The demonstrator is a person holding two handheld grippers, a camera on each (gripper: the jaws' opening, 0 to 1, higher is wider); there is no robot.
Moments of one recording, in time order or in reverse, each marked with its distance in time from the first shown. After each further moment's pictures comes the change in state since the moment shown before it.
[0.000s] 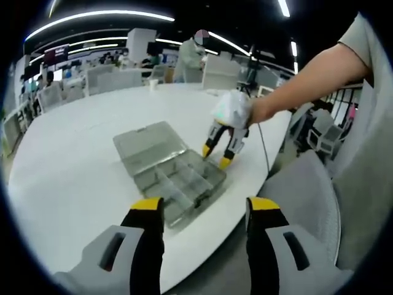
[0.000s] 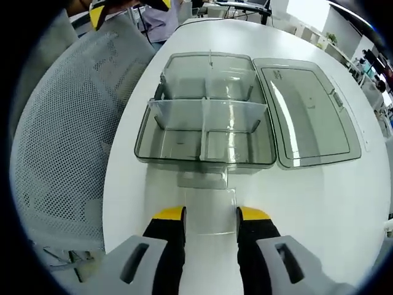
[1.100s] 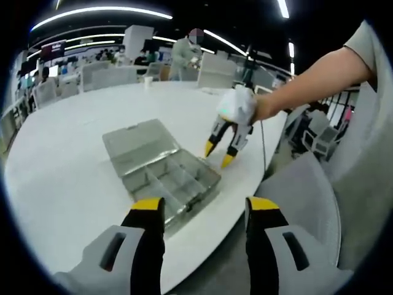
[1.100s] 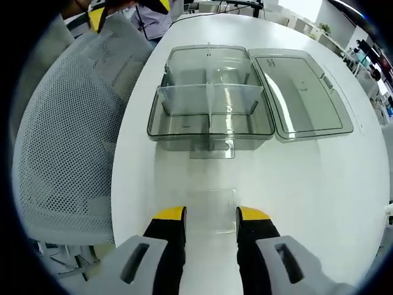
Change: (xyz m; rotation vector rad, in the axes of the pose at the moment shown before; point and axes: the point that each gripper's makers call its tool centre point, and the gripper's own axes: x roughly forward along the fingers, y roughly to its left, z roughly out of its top) left arm 0.020 -0.010 0.000 -0.018 0.013 -0.046; right arm -0.015 0.011 -0.022 0.057 0.042 -0.016
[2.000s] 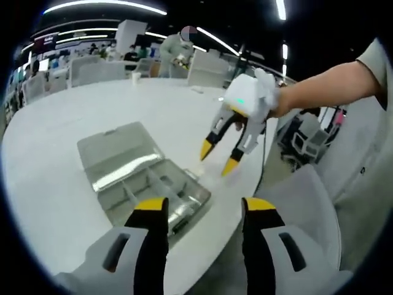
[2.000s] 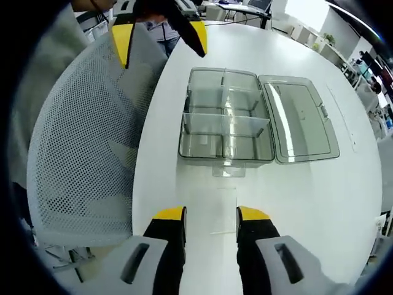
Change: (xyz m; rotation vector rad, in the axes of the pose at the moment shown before) left arm 0.046 -0.011 0.018 -0.035 0.013 -0.091; right arm -0.038 0.020 0.029 -0.077 -0.022 -0.023
